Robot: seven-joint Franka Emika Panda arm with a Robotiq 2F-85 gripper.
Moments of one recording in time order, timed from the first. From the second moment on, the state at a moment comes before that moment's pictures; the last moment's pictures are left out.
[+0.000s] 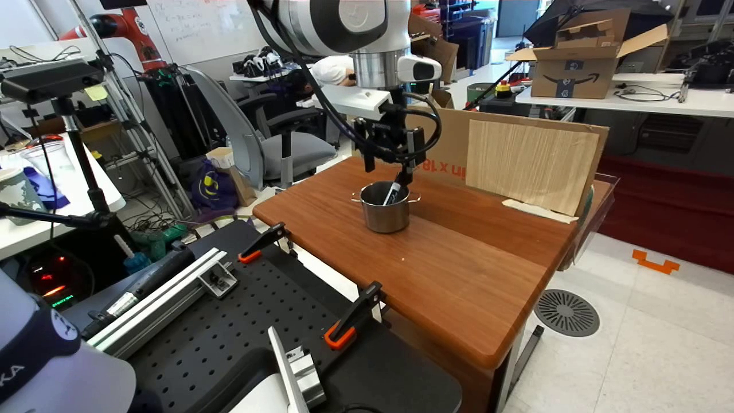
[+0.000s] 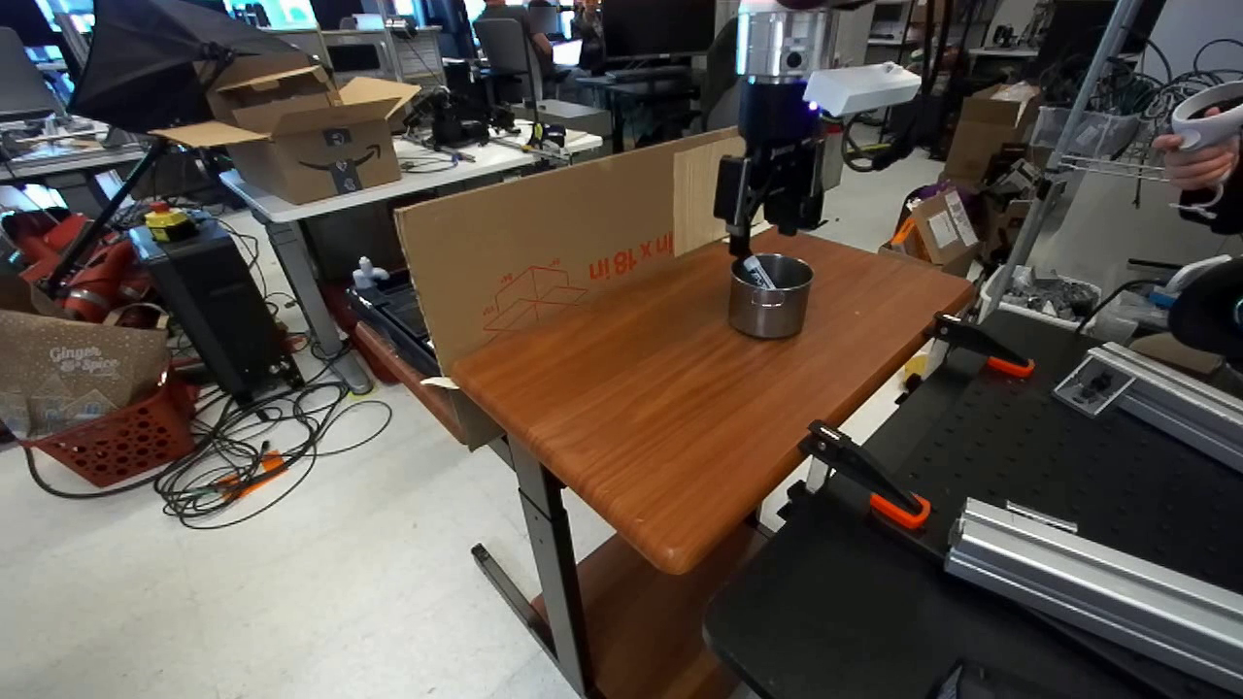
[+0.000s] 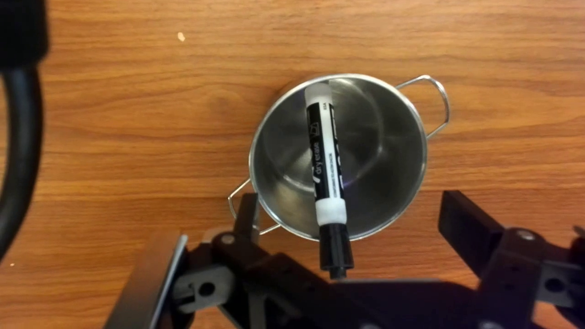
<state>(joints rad) 0.02 0.30 -0.03 -2.27 0.02 2.54 -0.07</state>
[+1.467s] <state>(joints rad) 0.01 0.33 -0.03 -2.20 0.02 2.59 -0.06</state>
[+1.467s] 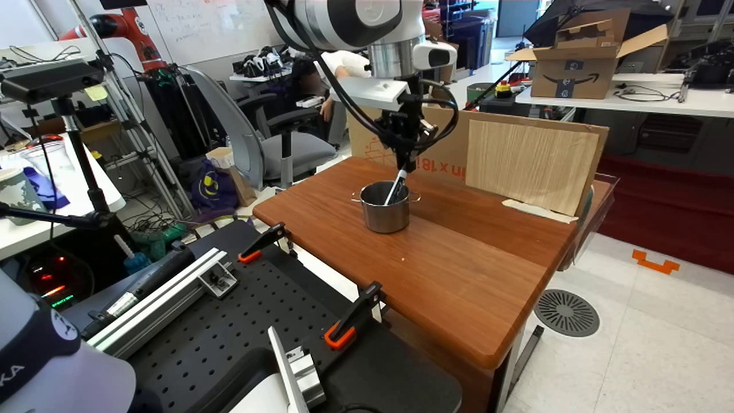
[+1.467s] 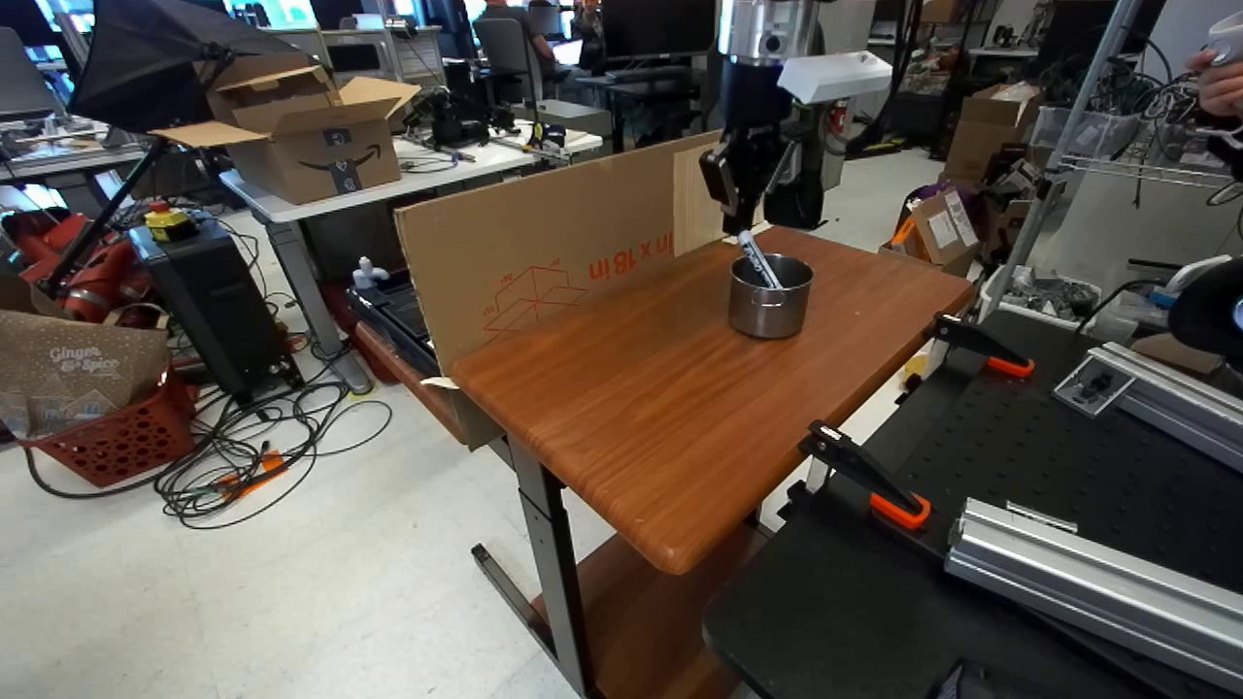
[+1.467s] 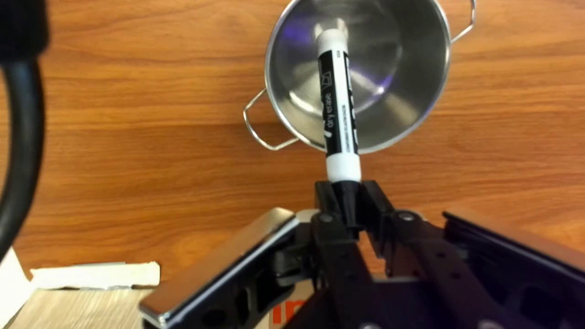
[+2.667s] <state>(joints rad) -0.16 0.14 -0.14 -2.35 0.03 2.74 -0.07</state>
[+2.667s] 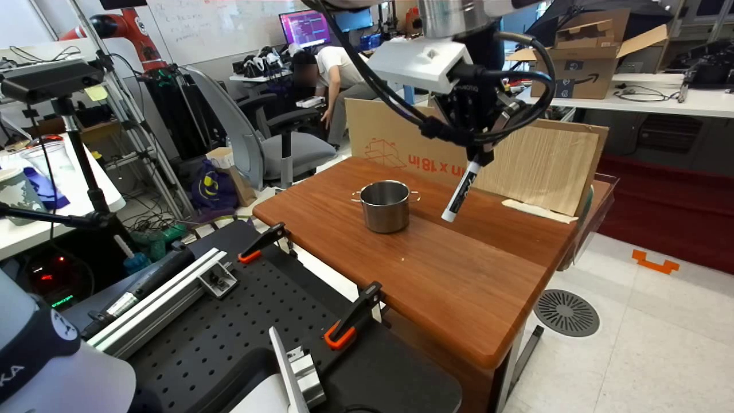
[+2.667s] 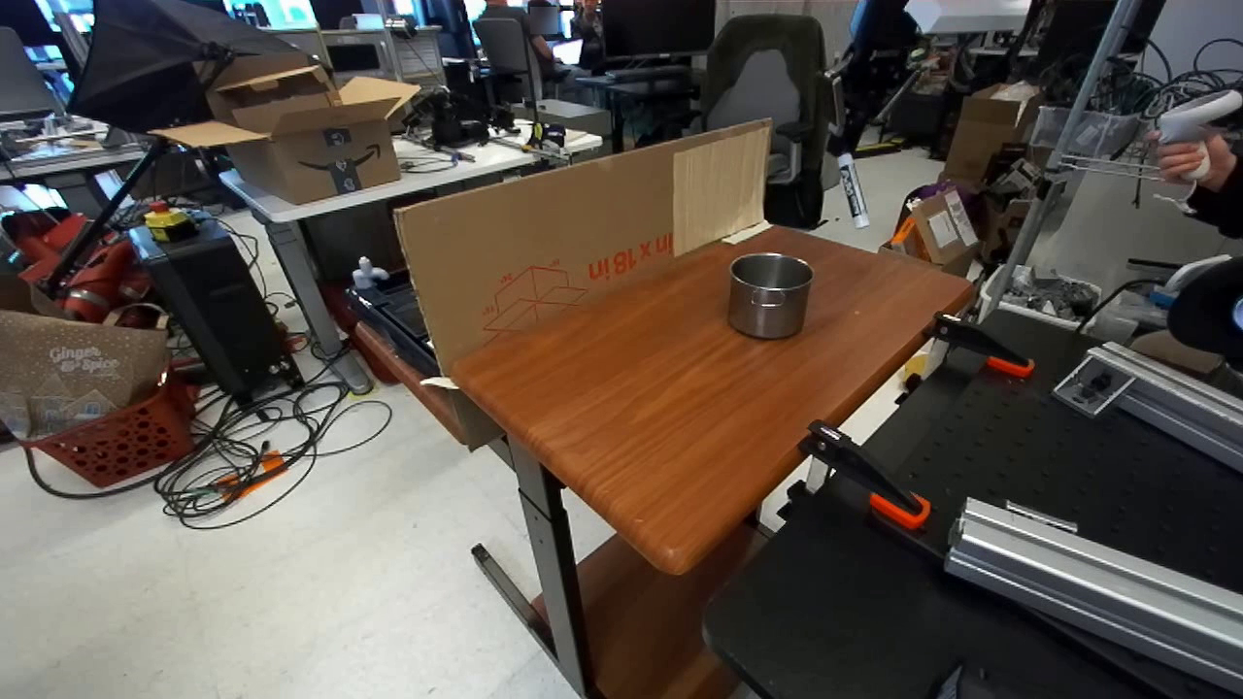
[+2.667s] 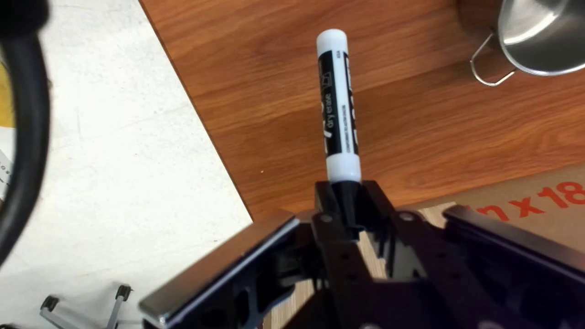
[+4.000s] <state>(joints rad) -0.16 0.57 -0.08 -2.14 0.12 2.89 -0.02</state>
